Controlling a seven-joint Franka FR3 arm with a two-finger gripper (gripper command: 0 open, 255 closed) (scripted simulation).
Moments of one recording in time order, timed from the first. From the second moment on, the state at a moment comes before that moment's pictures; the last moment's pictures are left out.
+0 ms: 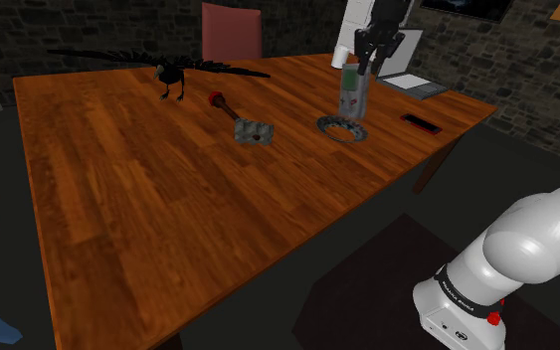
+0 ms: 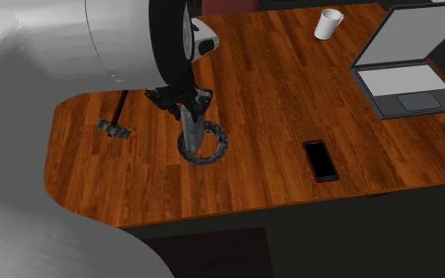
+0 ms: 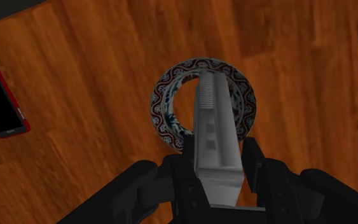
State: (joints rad) arm -0.07 -0.27 0.05 -1.82 -0.02 1.58 0.24
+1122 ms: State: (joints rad) arm -0.07 -0.30 0.05 -2.02 -0.02 1.76 0.24
